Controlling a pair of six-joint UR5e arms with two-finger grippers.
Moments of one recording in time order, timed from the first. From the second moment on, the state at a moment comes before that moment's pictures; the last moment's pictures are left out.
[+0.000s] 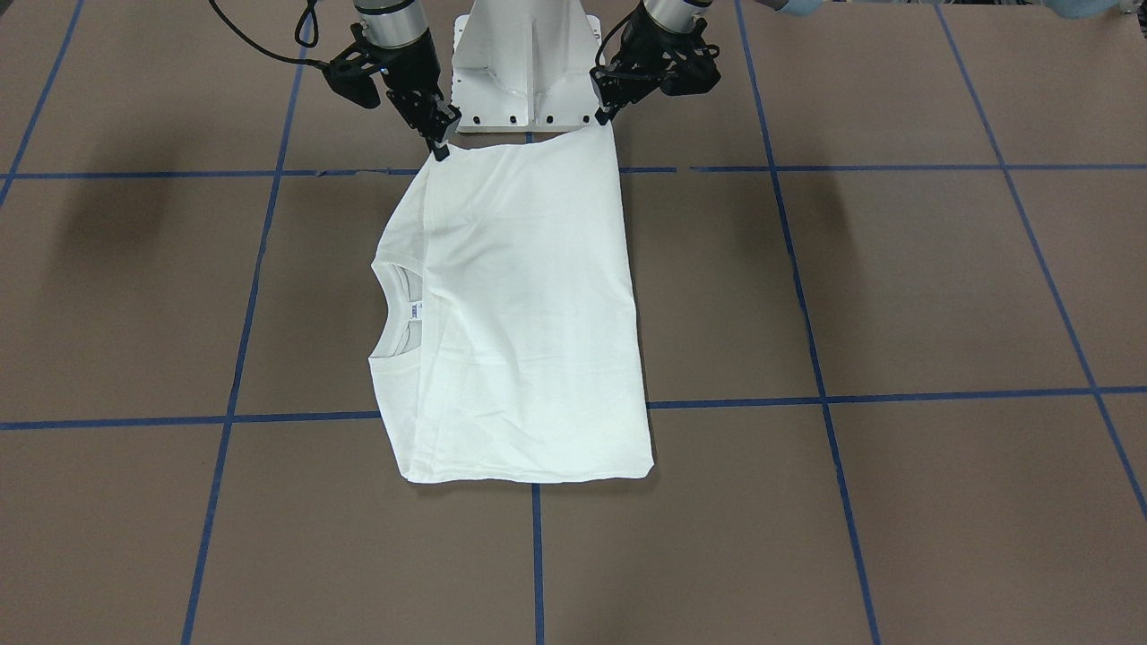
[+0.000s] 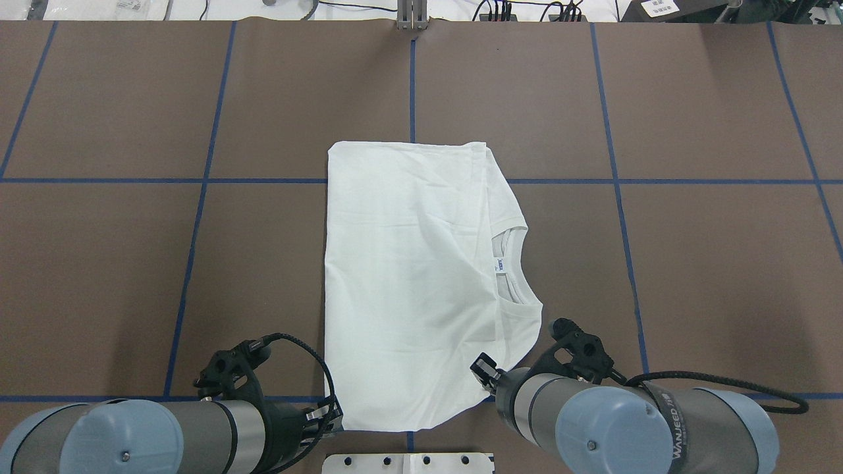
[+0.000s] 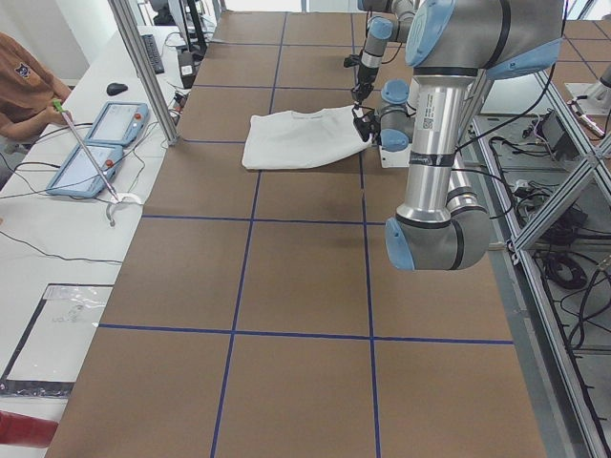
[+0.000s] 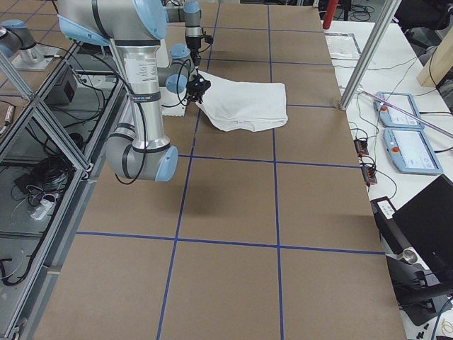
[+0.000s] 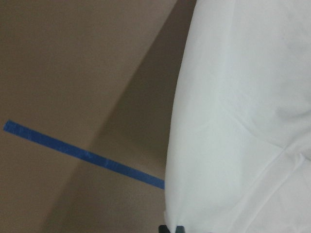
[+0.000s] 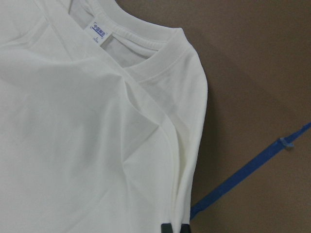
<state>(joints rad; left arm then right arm) -0.08 -1.79 -2.17 -1.97 -1.59 -2.03 0.09 -1.29 2.18 -1.50 1.46 2.24</state>
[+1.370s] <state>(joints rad) -0.44 -2.01 -2.03 -1.88 -1.61 -1.75 0.51 -1.15 2.03 -1.50 1.70 2.00</state>
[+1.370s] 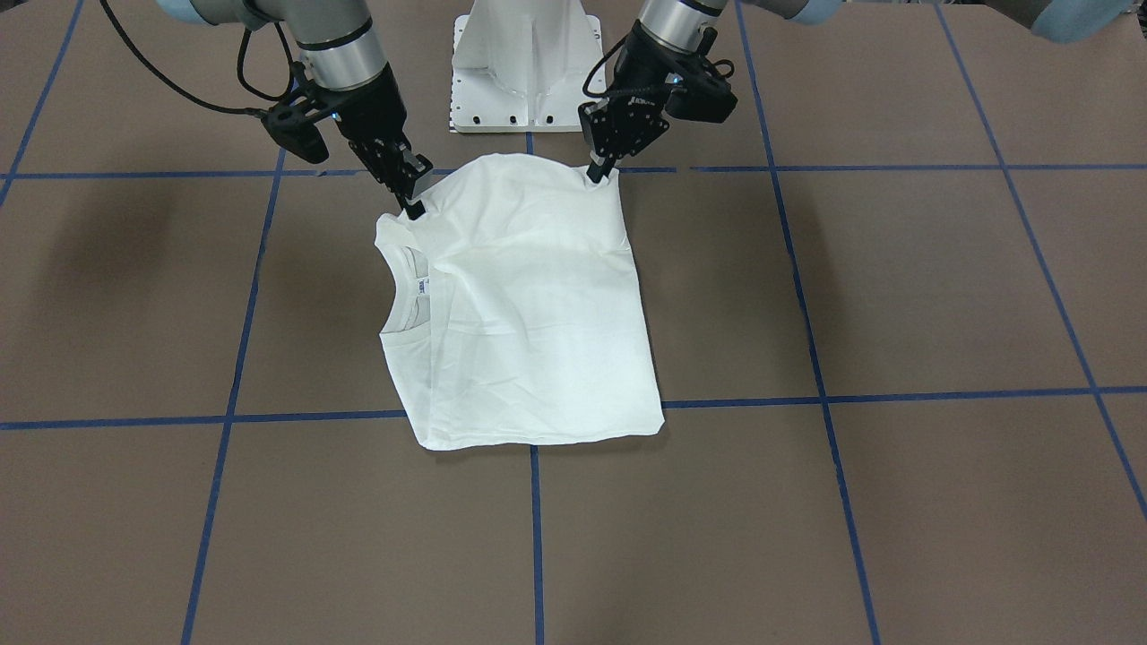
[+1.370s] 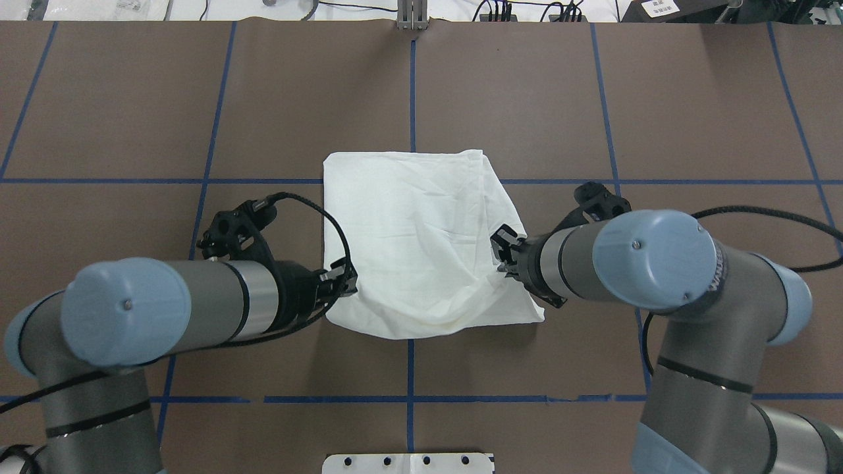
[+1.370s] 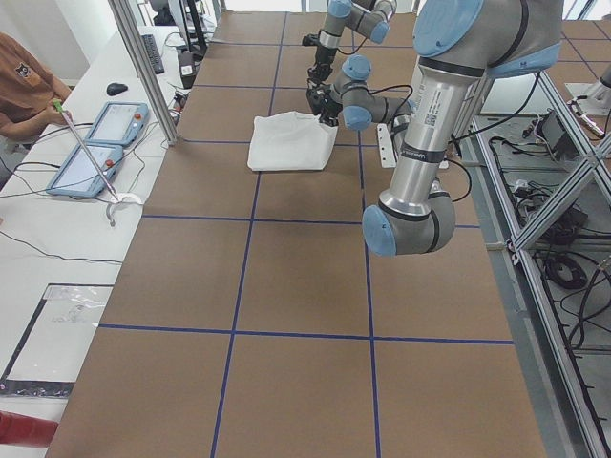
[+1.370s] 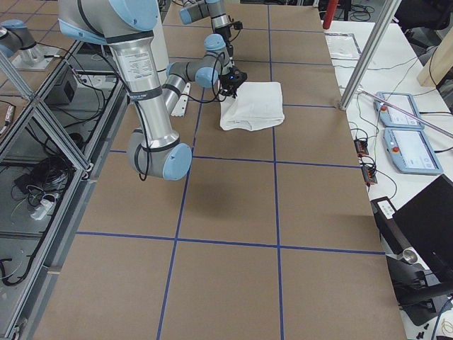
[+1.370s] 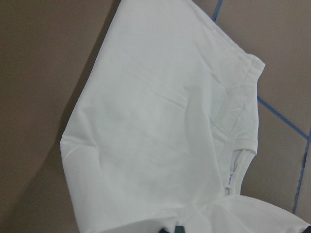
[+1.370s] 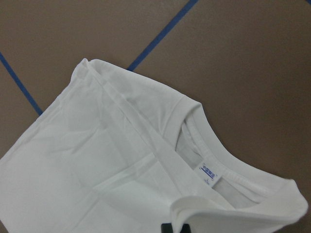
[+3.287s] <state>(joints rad) -0.72 -2.15 -1.42 -2.29 -1.68 -1.47 0.81 -0.86 1.36 -1.29 1.97 1.57</state>
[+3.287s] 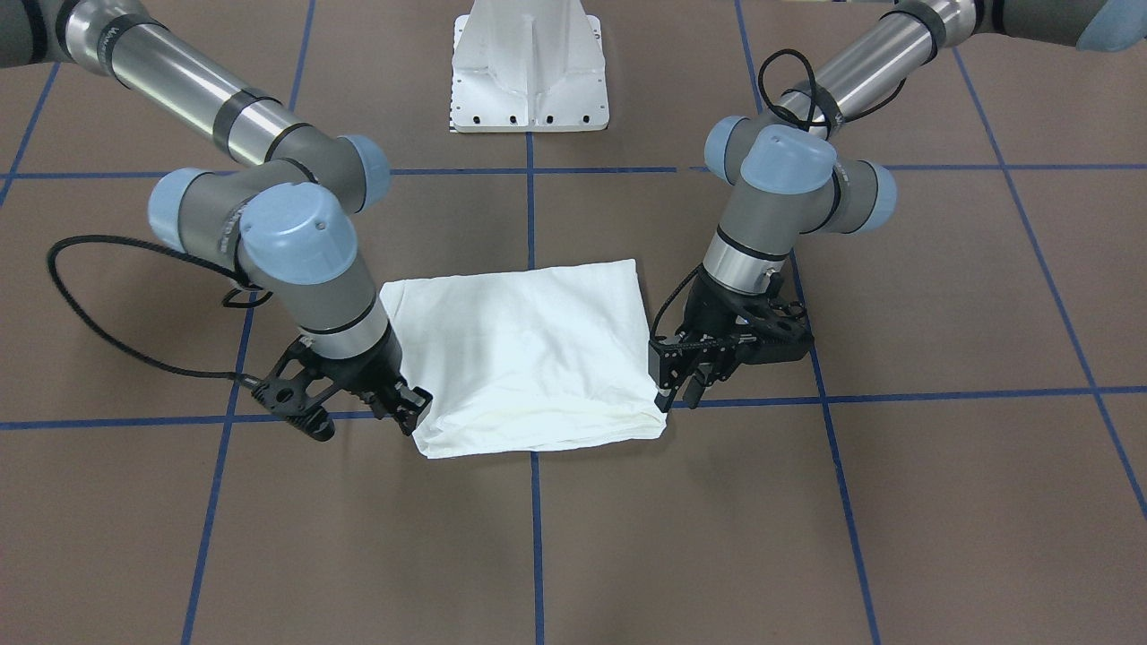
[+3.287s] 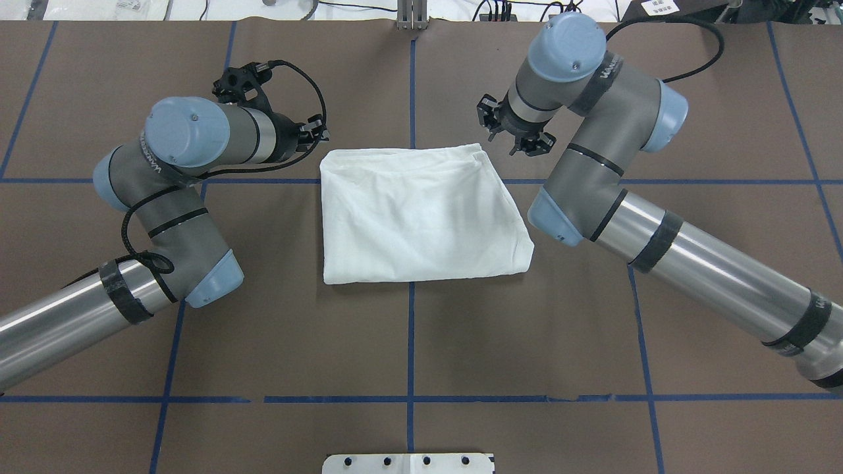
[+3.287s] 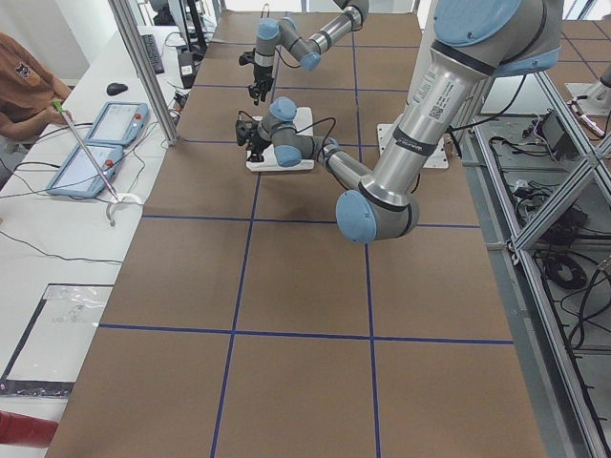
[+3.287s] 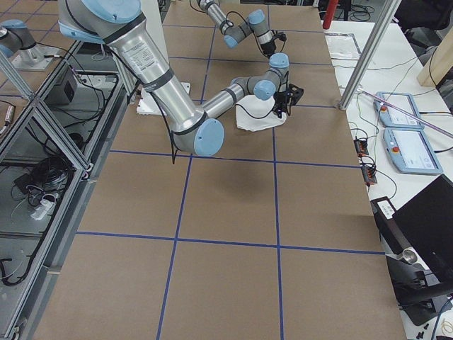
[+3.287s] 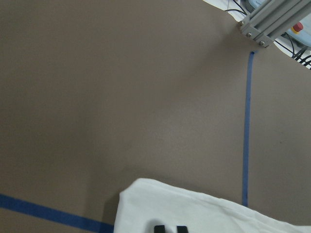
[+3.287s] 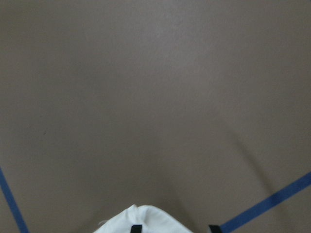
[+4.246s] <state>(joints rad) -0.93 -1.94 -1.56 -2.29 -1.99 -0.95 1.13 -1.22 1.54 -1.30 2.21 0.95</state>
